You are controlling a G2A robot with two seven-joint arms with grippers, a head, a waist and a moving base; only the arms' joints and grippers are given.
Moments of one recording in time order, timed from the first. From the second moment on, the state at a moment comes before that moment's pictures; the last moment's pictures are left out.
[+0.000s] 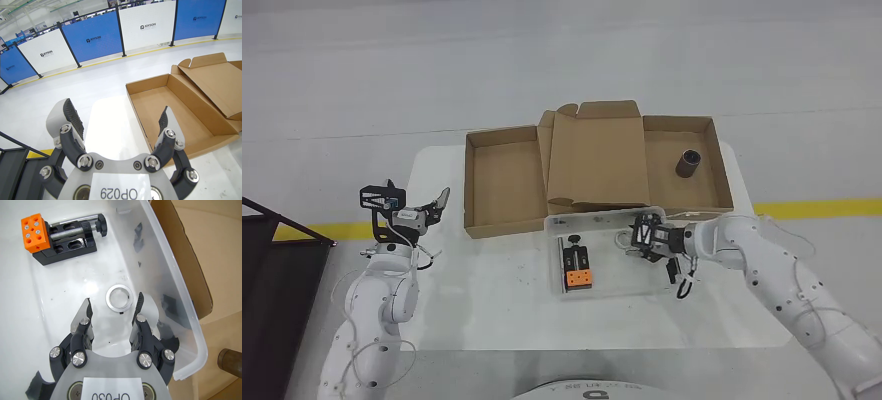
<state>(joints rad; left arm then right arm) 1.73 -1.15 -1.60 -1.80 1.33 0.00 0.00 -1.25 -0.85 0.99 -1.52 -1.20 -0.82 0.32</state>
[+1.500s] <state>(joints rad) 1.73 -1.15 -1.60 -1.80 1.33 0.00 0.00 -1.18 -0.88 0.99 -1.44 -1.11 -0.94 0.28</state>
